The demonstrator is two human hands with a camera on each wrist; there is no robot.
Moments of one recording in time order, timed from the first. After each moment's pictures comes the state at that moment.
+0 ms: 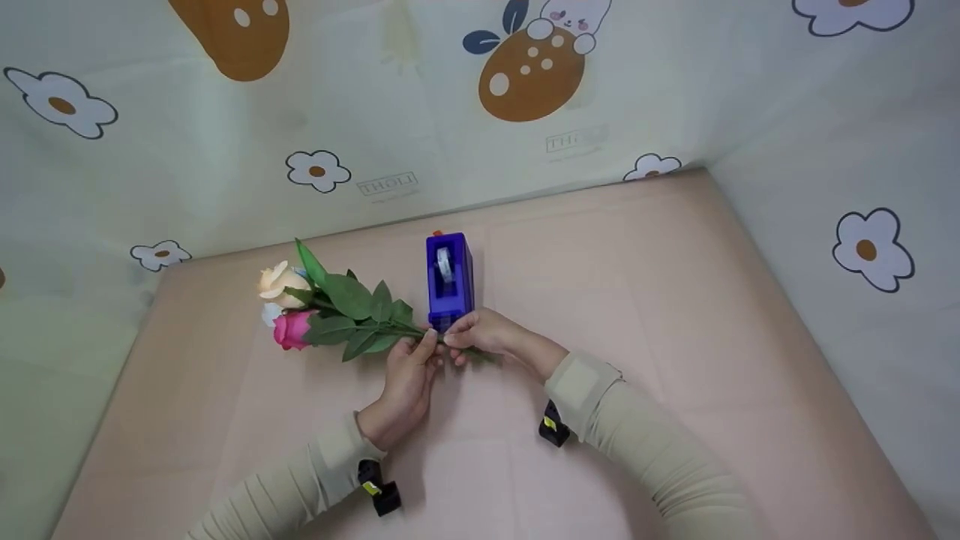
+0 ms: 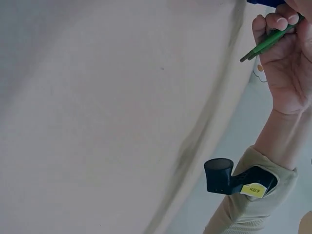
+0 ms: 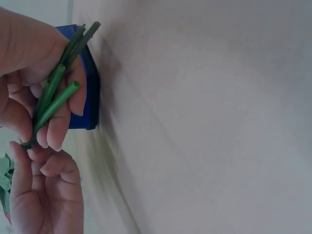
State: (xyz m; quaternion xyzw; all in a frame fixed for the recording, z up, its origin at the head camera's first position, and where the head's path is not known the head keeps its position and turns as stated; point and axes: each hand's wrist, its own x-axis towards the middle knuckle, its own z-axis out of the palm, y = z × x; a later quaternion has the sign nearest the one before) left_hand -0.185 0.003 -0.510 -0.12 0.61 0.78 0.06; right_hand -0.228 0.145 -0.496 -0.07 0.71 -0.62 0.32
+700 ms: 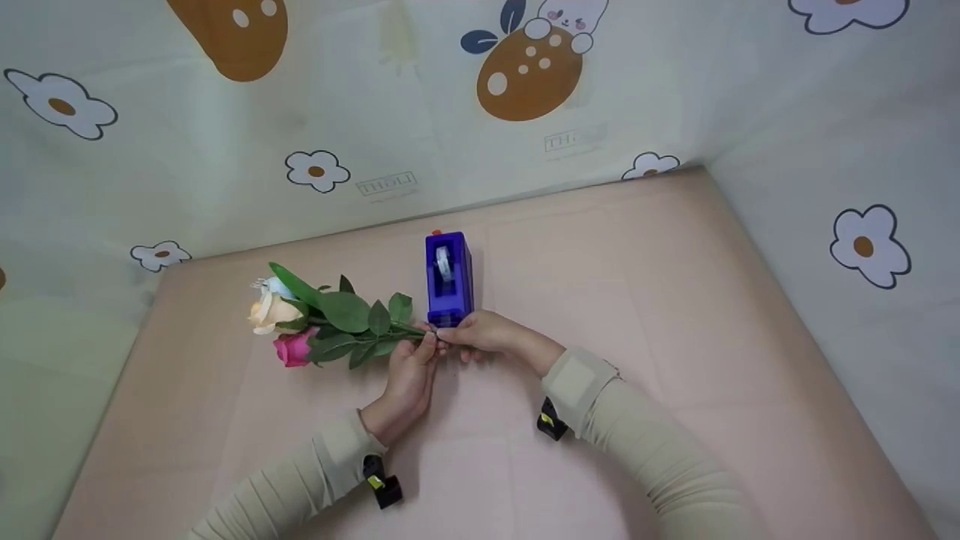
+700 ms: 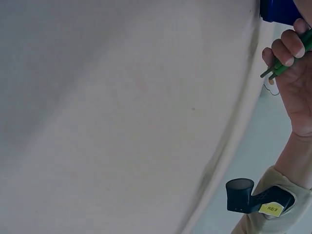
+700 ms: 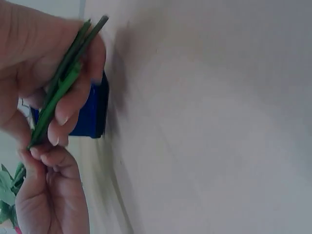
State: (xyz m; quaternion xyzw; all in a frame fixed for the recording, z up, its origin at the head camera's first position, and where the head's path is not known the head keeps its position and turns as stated) left_hand -0.190 0.000 -0.523 -0.07 0.59 0.81 0.05; right_hand -0.231 0.149 -0.493 -0.12 0.79 -0.51 0.33
